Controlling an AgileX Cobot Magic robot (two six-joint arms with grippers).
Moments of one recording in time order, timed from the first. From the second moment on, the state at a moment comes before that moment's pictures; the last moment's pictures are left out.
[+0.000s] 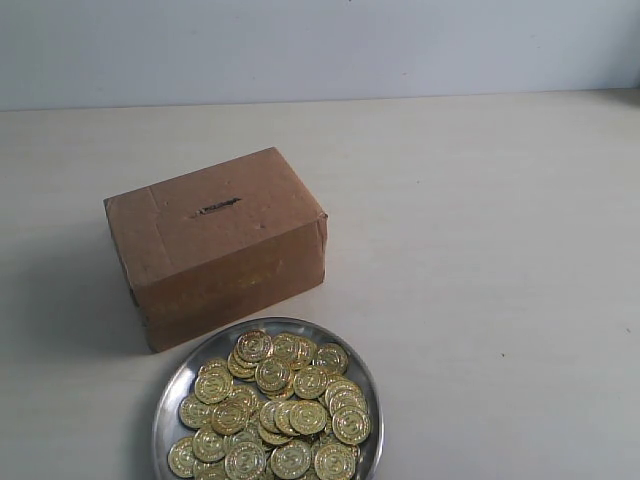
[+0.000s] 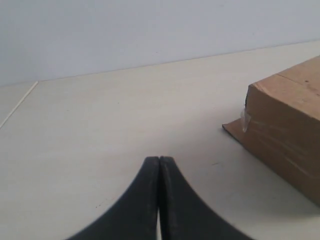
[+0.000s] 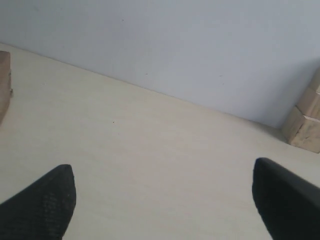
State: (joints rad) left arm 0.12 0.00 0.00 -0.30 0.35 0.50; right arm 0.03 0.01 0.00 0.08 0.27 -0.36
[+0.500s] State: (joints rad) left arm 0.12 0.00 0.00 -0.22 0.35 0.50; right arm 0.03 0.01 0.00 0.15 0.27 -0.20
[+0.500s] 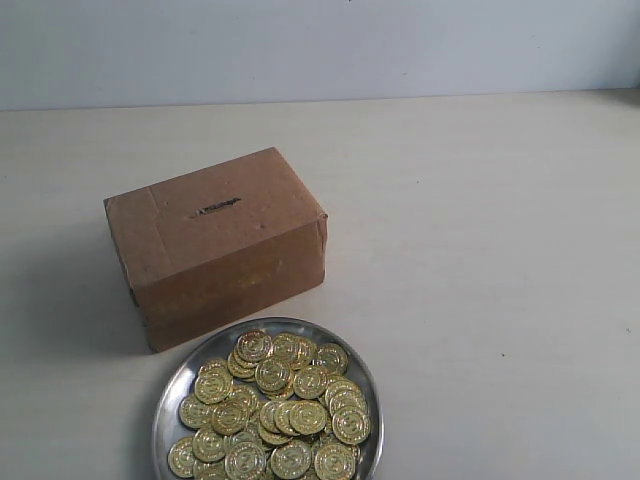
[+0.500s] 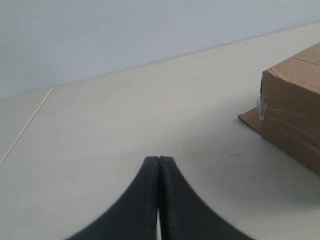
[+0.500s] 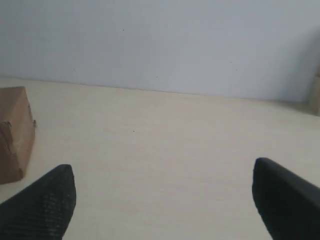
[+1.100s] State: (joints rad) left arm 0.12 0.00 0.00 -0.21 0.35 0.50; right arm 0.03 0.01 0.00 0.16 0.33 -0.14
